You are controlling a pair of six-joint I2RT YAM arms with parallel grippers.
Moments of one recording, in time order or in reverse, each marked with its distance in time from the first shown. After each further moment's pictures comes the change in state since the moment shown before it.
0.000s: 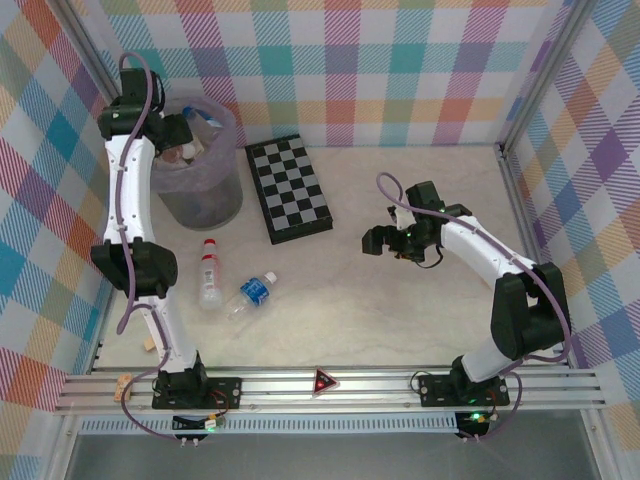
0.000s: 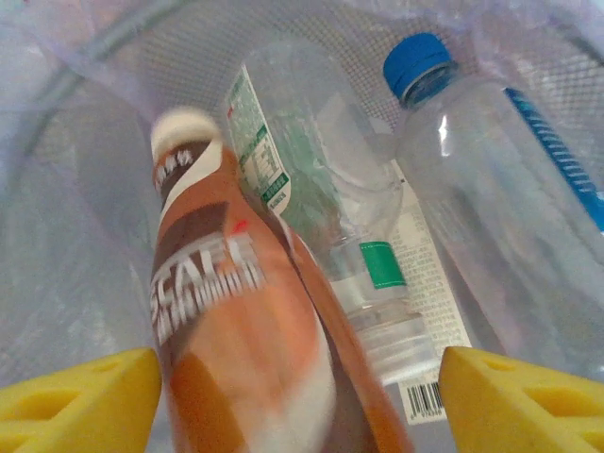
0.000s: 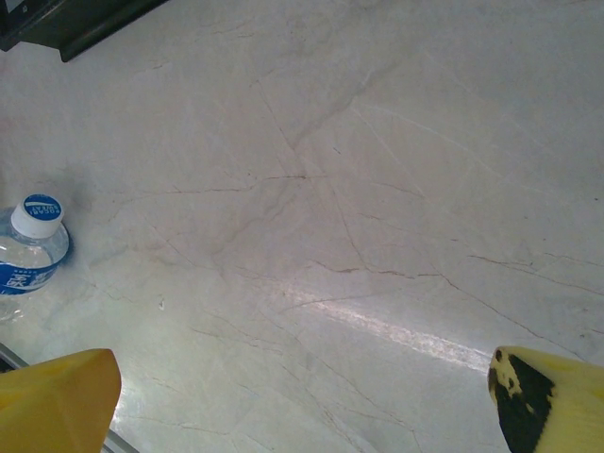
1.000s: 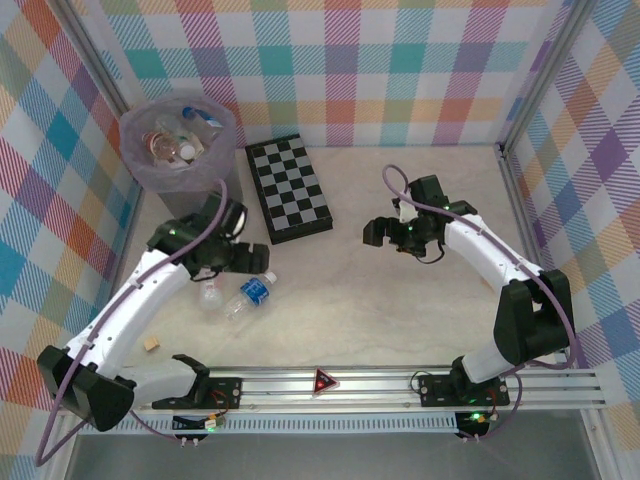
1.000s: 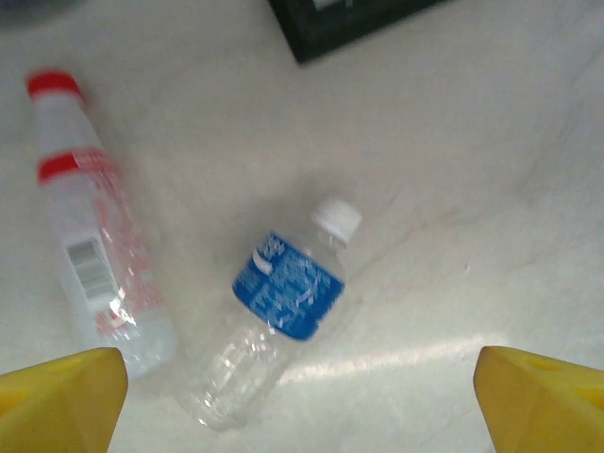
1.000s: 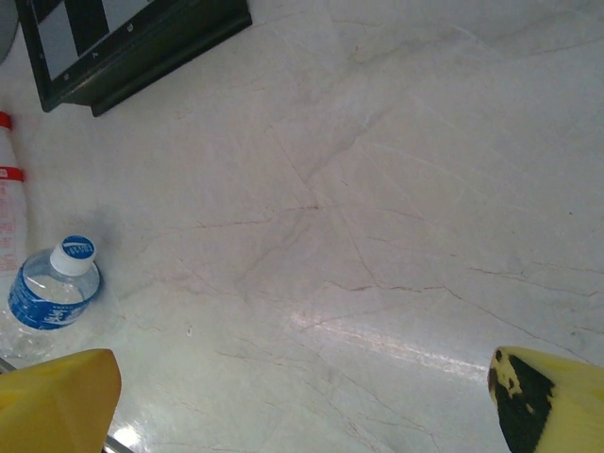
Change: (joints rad) left arm -0.570 -0.838 -1.248 0.072 0.071 -0.151; right arm 0.000 -0.034 0.043 -0.006 0.035 0.090
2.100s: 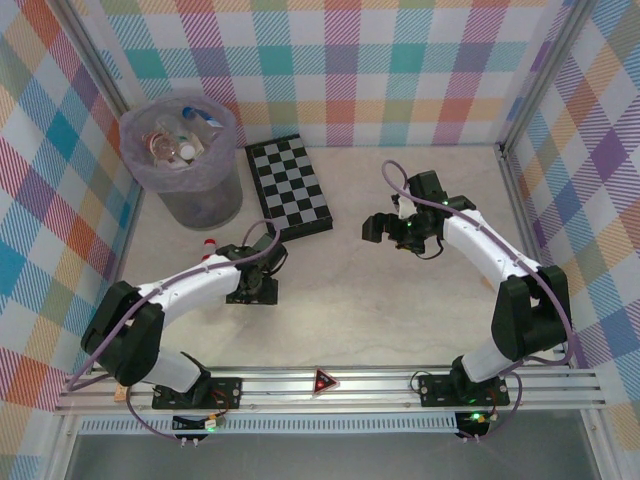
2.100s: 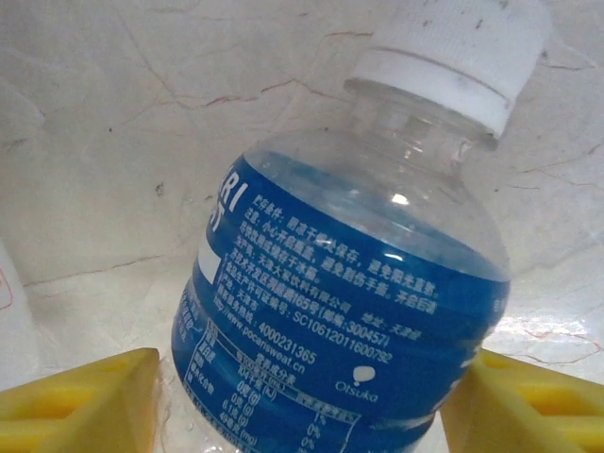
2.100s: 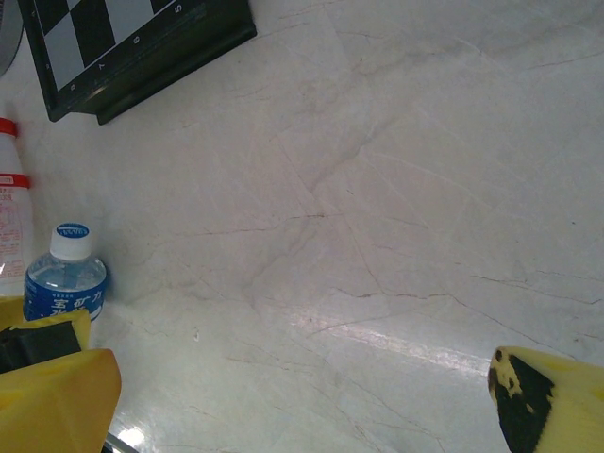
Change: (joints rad) left arm -0.144 0.280 -0.314 0.293 -0.129 -0.264; right arm 0.000 0.028 0.043 -0.025 0.000 0.005
